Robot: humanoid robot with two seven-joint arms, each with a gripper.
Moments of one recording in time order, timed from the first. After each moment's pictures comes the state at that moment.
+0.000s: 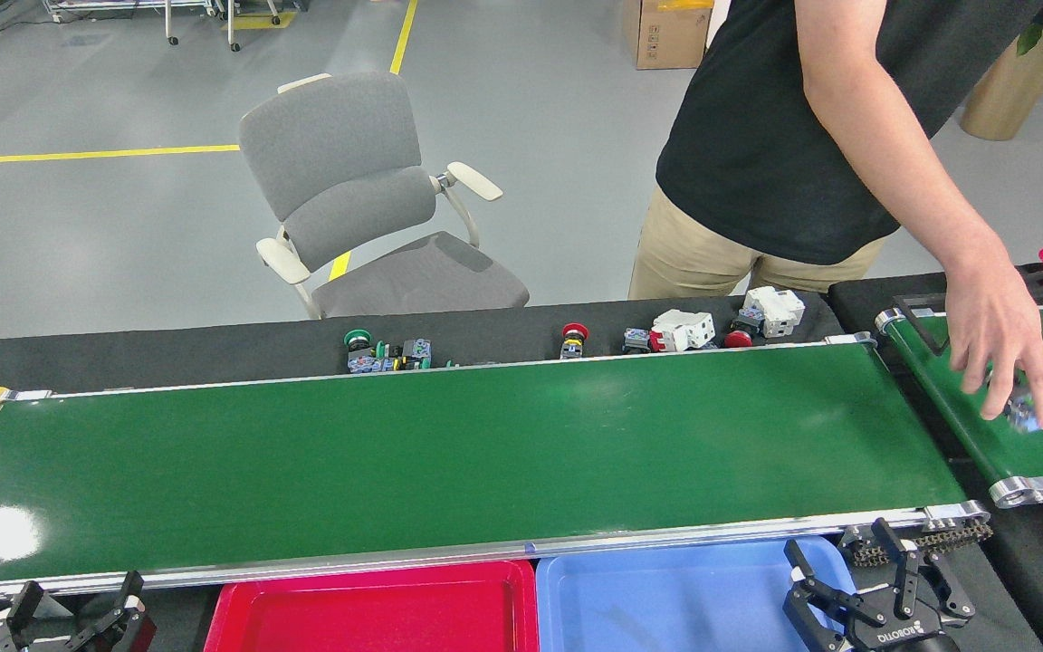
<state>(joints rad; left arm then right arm) 0.33 0.28 0.29 -1.64 -1.27 -0.15 0.03 0.27 -0.13 -0.13 -1.74 1.32 -0.28 -0.05</state>
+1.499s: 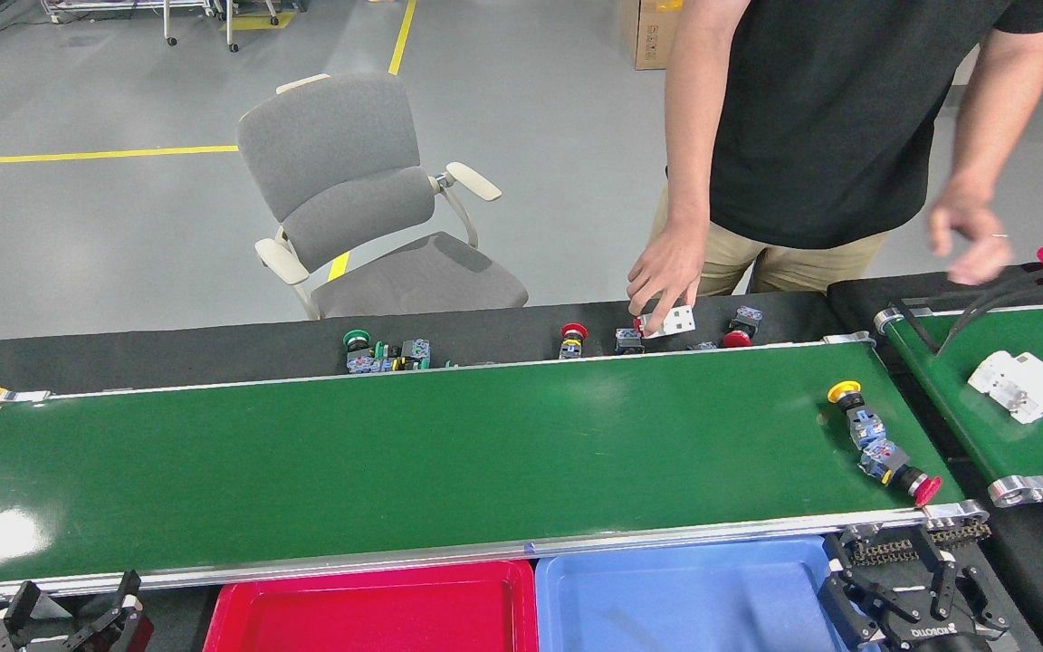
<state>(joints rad) 0.33 0.28 0.30 -1.63 -1.27 -0.16 0.04 0.18 -0.10 -0.22 -1.67 1.25 -0.21 0.11</state>
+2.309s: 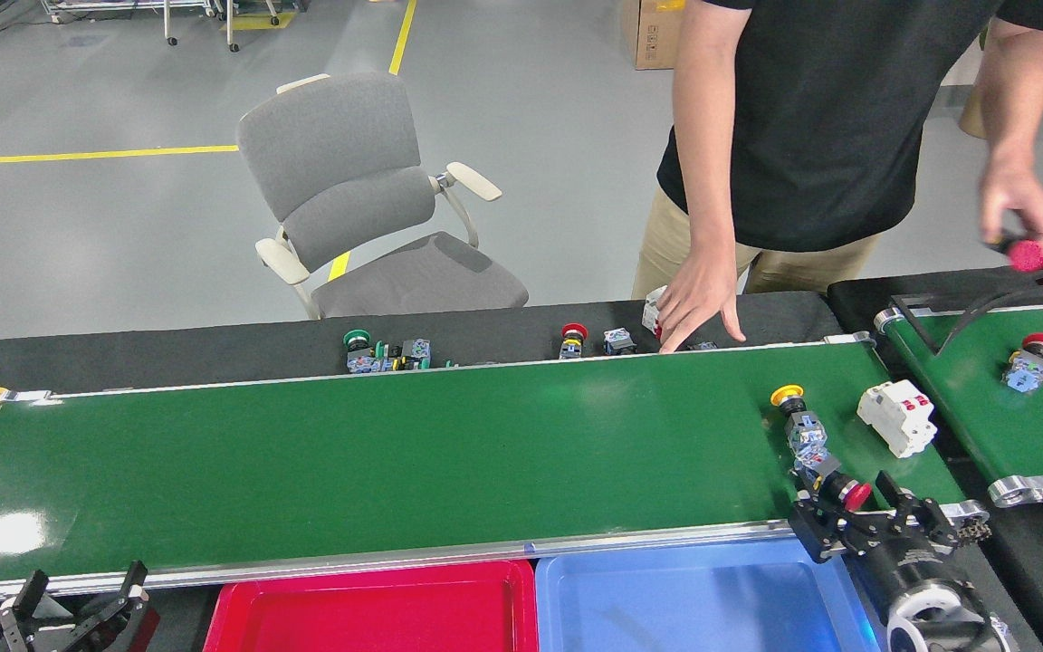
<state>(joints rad) 0.30 0.28 0.29 -1.62 -1.28 -0.16 0.04 -0.10 -0.13 -0.05 -1.39 1.26 -0.14 0.20</state>
